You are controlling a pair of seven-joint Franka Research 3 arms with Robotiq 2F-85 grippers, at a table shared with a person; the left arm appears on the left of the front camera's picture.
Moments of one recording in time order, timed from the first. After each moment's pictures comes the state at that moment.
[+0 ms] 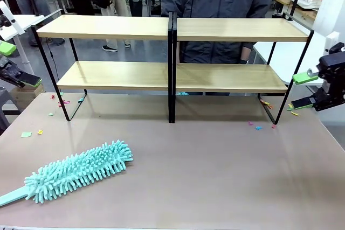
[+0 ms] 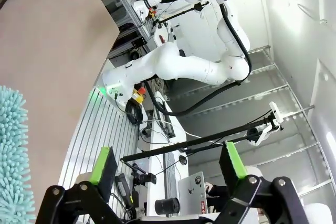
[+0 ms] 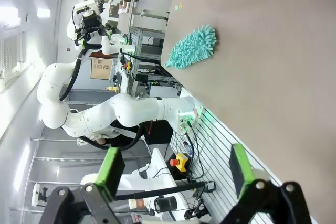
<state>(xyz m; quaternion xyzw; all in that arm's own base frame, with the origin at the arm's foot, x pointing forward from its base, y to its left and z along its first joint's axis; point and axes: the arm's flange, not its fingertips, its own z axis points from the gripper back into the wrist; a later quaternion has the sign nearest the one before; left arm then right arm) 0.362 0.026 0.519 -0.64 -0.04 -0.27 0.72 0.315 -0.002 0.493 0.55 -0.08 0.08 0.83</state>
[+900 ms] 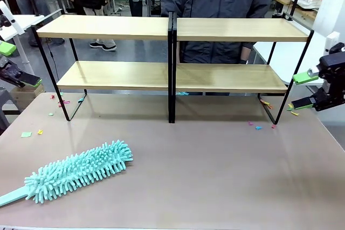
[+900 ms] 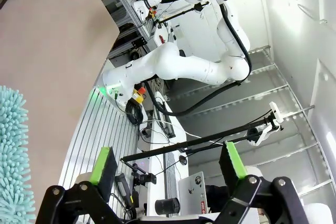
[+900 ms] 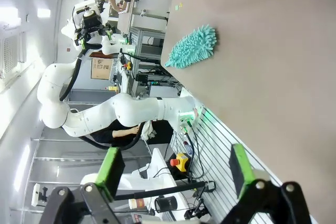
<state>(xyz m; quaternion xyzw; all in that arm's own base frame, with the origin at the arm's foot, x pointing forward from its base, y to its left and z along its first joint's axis) 0.362 0.027 0.519 -0.64 -0.04 -0.27 0.71 0.315 -0.002 0.493 0.55 -0.08 0.08 0.83</state>
